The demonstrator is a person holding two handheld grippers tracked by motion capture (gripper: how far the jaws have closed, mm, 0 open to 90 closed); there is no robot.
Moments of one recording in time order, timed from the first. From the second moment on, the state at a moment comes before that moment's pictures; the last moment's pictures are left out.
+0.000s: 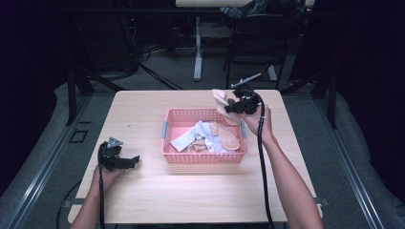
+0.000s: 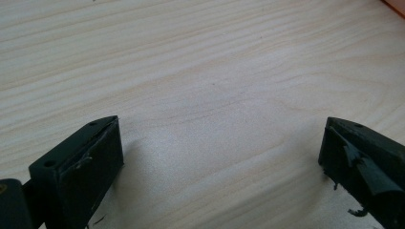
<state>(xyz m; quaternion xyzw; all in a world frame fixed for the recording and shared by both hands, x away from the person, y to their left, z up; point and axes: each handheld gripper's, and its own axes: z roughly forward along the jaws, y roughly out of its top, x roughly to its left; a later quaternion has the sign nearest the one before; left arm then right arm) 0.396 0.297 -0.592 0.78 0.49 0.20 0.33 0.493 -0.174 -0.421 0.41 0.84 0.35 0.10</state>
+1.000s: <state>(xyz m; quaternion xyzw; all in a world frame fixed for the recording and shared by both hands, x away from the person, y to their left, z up) 0.396 0.297 -0.592 0.78 0.49 0.20 0.33 0.478 -0.231 -0.394 0.43 0.80 0.38 0.17</state>
